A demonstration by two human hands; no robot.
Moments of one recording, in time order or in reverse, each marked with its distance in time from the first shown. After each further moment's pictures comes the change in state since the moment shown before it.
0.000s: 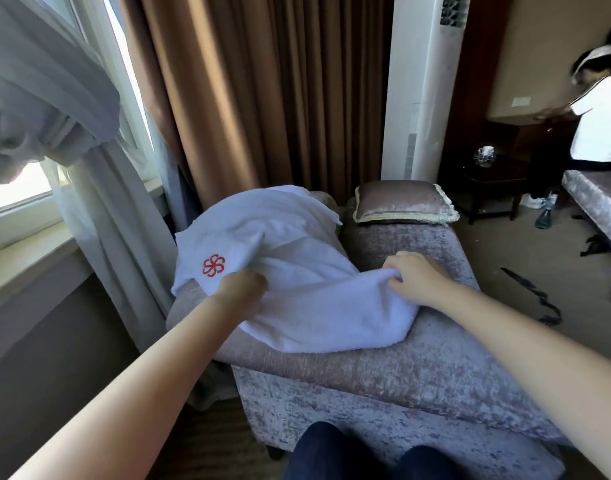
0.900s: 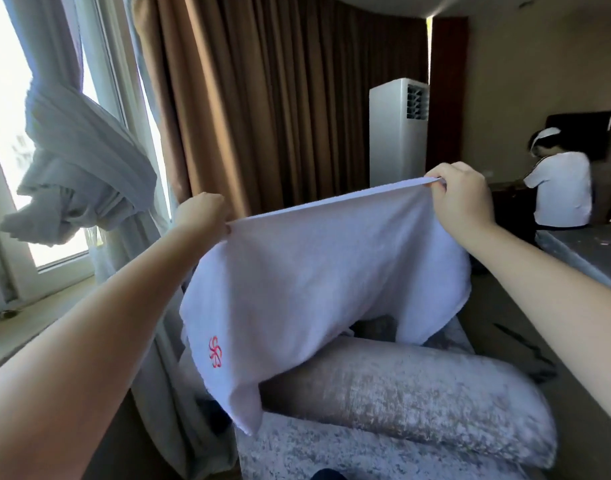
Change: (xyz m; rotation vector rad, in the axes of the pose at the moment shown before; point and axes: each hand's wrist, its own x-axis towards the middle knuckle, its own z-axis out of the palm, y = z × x) left_hand -0.052 -0.094 -0.167 -0.192 0.568 -0.285; right_hand -0.057 -0.021 -0.195 0.185 1.041 0.012
